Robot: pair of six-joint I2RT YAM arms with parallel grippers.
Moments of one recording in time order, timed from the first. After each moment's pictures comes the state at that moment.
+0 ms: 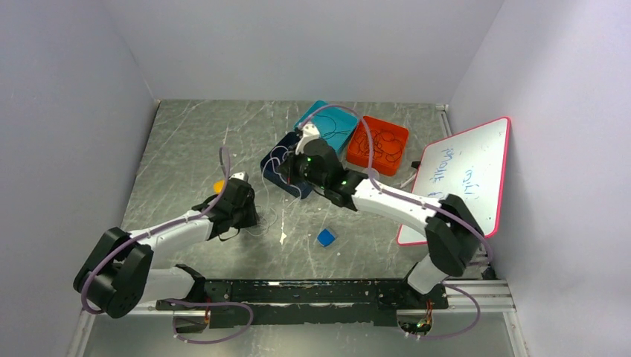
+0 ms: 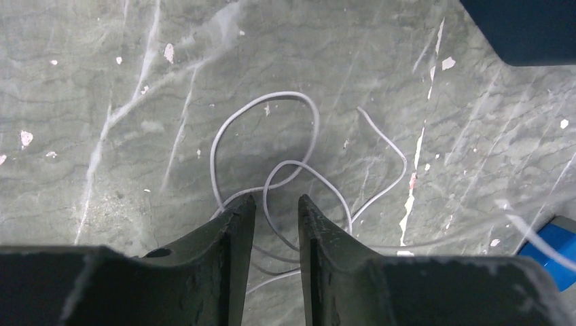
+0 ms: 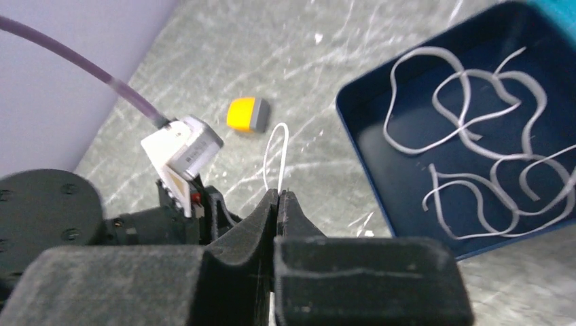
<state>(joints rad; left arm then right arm) -0.54 1.24 0.48 -0.16 -0.13 -0.66 0.86 1.61 1.10 0.13 0.02 0.47</state>
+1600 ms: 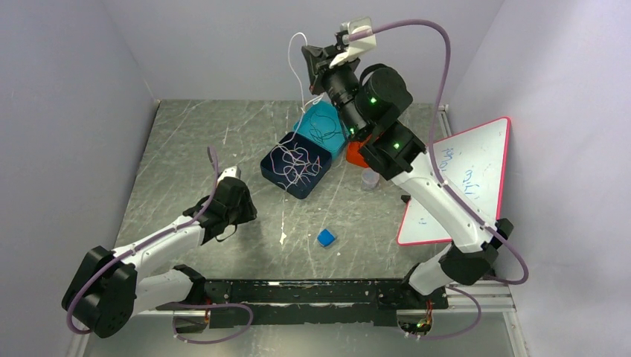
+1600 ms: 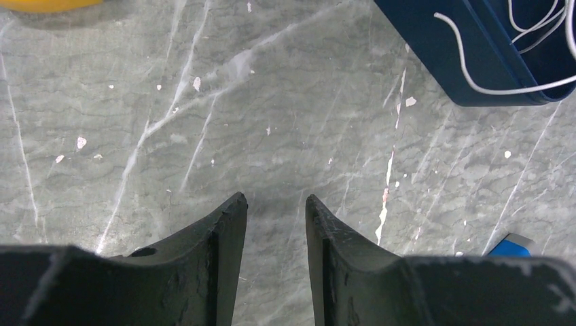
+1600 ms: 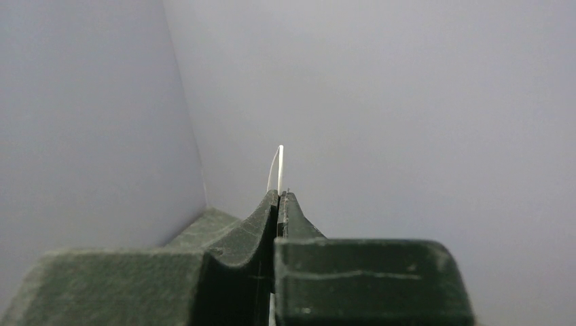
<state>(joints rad) -0.54 1.12 0.49 -0.18 -0.21 -0.70 0.86 1.48 1.83 0.01 0.31 -0.09</state>
